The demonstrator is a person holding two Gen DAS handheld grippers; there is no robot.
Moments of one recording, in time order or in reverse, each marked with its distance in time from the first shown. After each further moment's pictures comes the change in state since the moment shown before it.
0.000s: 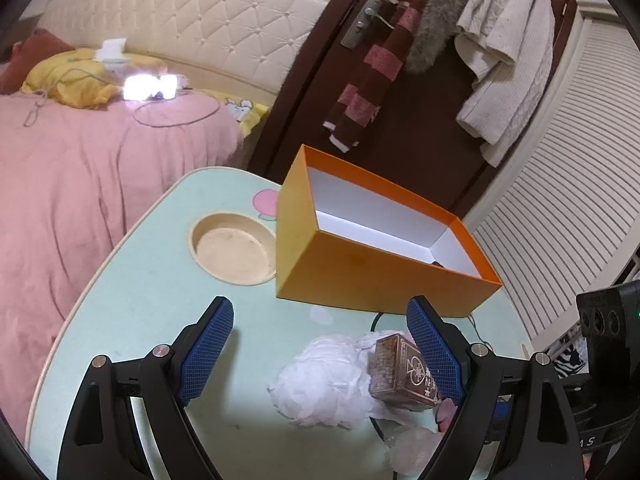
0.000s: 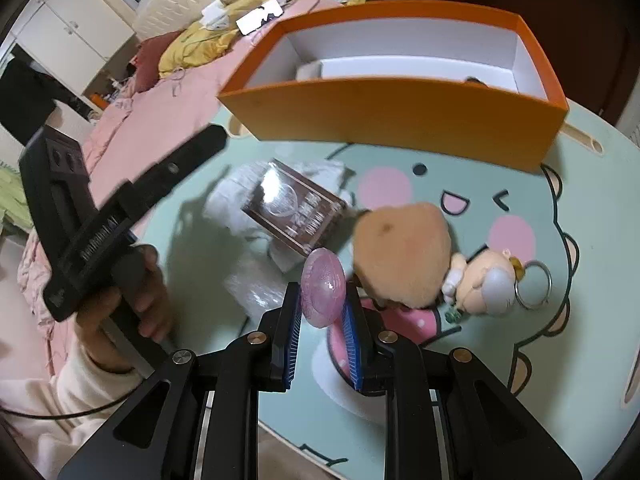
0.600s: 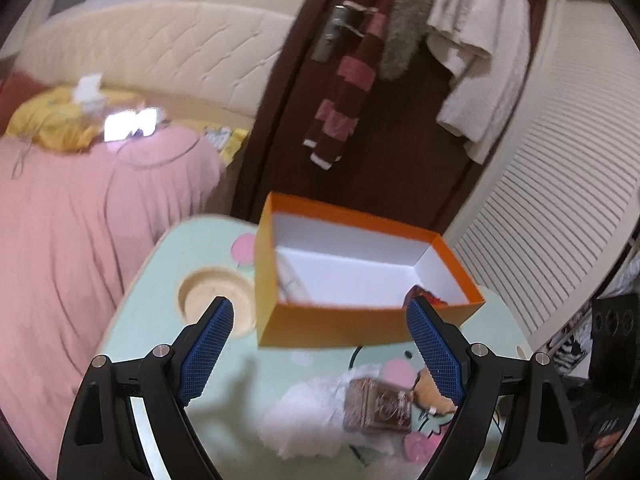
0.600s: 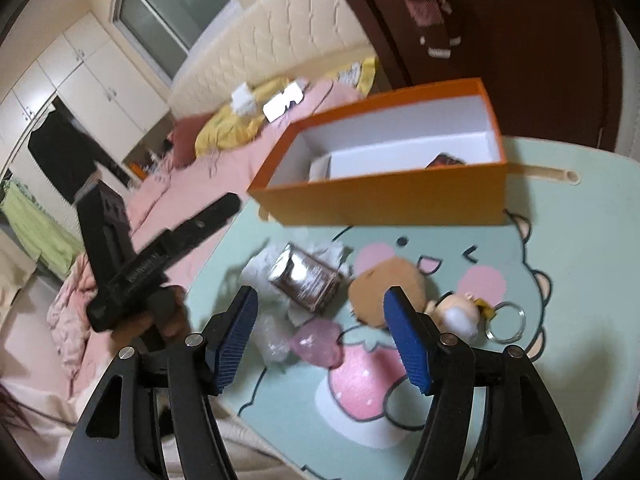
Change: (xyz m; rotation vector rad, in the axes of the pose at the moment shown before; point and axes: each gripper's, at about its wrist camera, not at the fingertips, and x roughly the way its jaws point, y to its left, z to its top) left arm -0.010 -0.034 0.046 0.138 -0.010 -0.004; right arm -0.050 -0.024 -0.015 0.039 -0.360 0.140
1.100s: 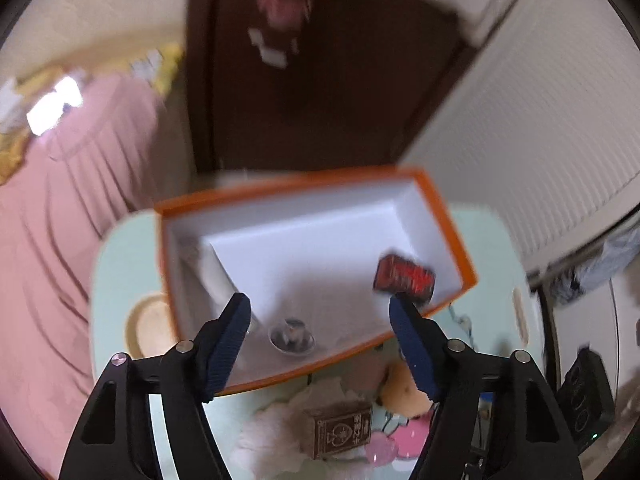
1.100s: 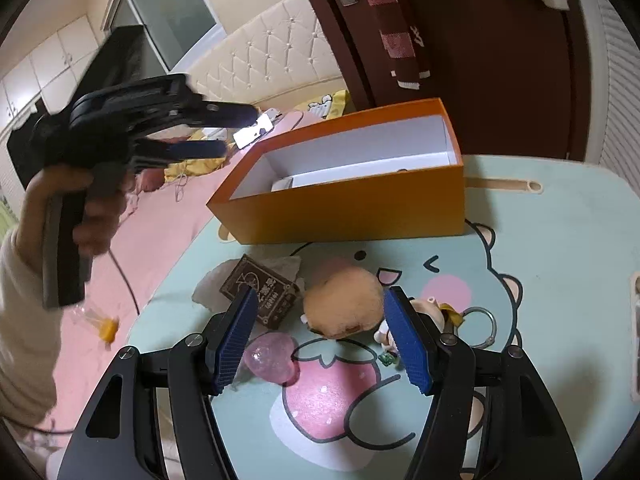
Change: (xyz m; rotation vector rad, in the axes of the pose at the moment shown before) left arm 0.106 -0.061 0.073 0.141 0.597 -0.016; right arm -0.005 -0.010 -0.018 0.002 -0.106 -0.107
